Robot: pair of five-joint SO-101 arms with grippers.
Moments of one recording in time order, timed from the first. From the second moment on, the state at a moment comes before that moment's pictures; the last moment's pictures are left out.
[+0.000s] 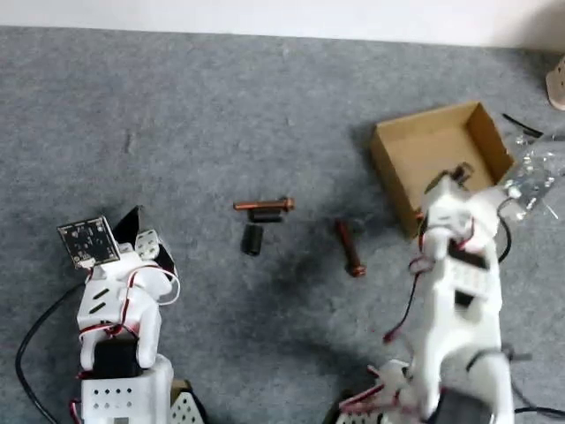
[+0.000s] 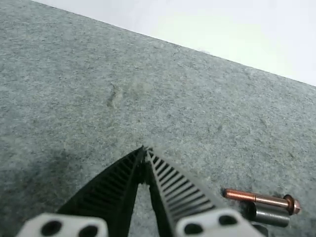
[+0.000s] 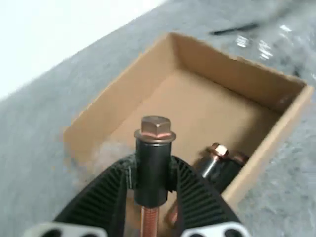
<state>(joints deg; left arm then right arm) -9.5 -103.7 96.0 36.2 17.8 13.1 -23.9 56.9 3.5 -23.0</state>
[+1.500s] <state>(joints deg) -9.5 -103.7 96.0 36.2 17.6 -12.4 -41.1 74.2 3.4 -3.0</state>
